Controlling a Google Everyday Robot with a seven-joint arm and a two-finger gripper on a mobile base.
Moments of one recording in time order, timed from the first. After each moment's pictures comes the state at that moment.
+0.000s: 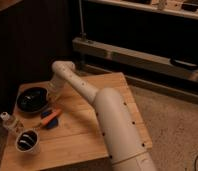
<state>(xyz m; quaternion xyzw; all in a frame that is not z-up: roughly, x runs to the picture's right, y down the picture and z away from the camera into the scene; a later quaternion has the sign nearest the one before) -0.268 0.046 0.934 -0.11 -0.49 -0.53 0.69</state>
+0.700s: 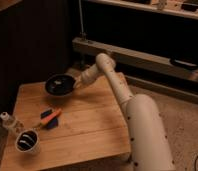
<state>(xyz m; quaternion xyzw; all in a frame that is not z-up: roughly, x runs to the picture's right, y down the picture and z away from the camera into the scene) -0.093 -0.031 0.895 0.01 -0.56 -0.45 0.70</state>
